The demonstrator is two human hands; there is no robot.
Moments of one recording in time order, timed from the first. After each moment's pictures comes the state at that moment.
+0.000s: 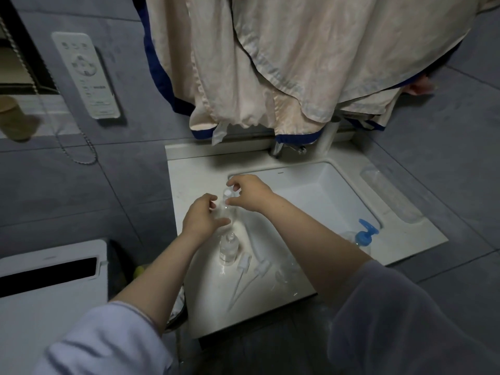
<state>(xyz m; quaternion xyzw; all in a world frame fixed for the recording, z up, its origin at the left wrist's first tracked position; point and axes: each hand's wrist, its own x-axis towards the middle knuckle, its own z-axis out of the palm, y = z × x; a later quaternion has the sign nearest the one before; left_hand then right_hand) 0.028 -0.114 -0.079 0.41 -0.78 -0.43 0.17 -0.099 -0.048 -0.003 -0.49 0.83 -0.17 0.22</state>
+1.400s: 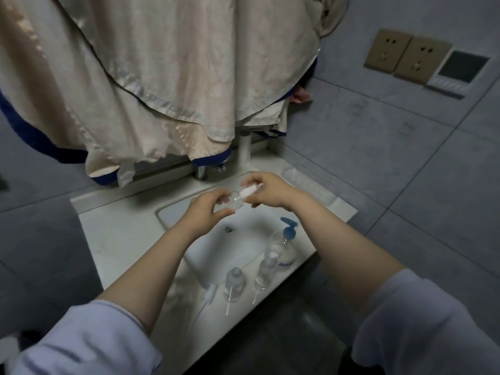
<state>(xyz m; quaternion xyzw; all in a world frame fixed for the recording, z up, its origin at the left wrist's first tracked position) -0.095 -0.059 -0.001 0.07 -0.91 -0.36 0.16 -0.201 0.094 0.067 -0.31 0.84 -0.38 0.23</state>
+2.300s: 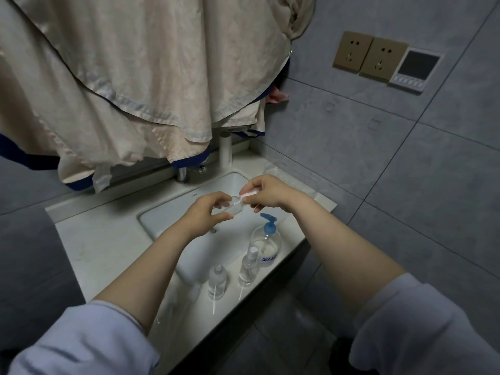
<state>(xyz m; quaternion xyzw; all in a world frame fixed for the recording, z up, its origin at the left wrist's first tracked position) -0.106 -0.021 0.008 0.03 -0.89 -0.43 0.10 -0.195 0.144 0.080 -0.27 0.85 -0.38 0.24</state>
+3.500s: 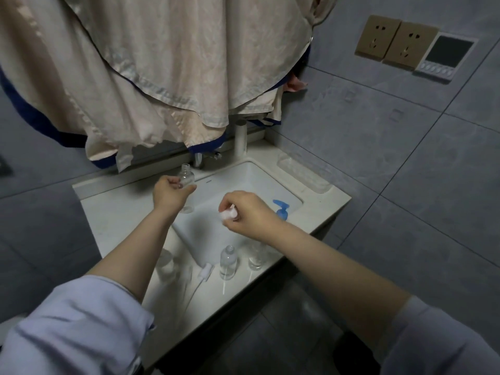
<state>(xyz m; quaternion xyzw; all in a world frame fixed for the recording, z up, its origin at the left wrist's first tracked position) -0.074 -0.069 -0.002 0.36 -0.70 -0.55 0.27 -0.111 0.129 0.040 -0.50 0.82 -0.28 0.04</state>
